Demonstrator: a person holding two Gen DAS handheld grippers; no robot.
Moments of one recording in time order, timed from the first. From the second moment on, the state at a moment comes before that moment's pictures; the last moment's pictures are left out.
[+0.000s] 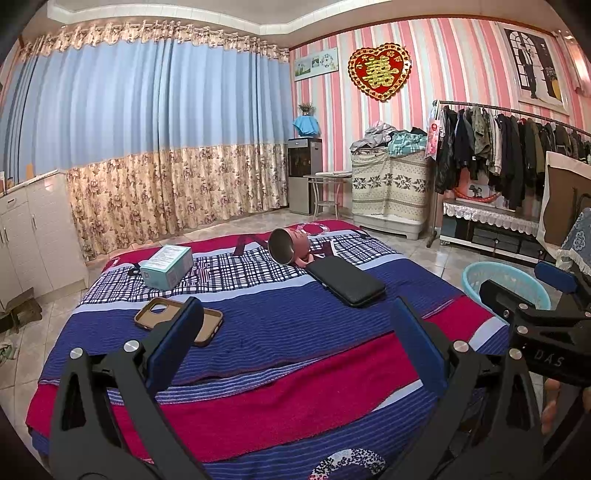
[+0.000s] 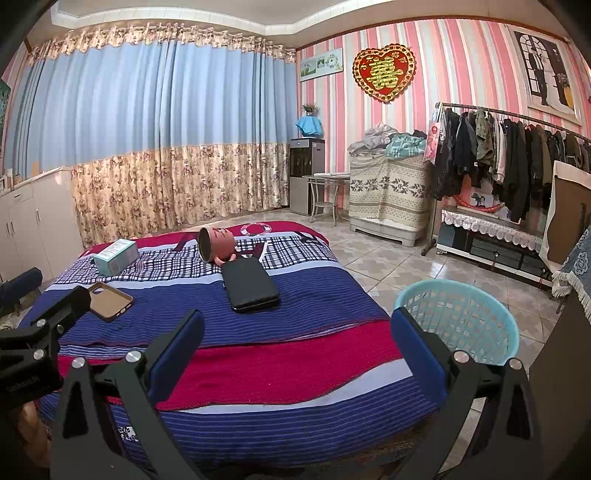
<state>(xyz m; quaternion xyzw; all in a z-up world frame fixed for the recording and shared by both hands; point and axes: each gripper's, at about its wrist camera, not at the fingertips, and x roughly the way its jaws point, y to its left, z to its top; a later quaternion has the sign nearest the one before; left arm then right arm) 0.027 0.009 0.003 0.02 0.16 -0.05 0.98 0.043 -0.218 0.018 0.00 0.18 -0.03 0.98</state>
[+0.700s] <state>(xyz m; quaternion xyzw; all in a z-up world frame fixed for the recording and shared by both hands) 0.026 0.009 0.006 0.03 0.17 -0.05 0.98 0.043 -0.217 0.017 0.01 0.18 -0.03 0.98</state>
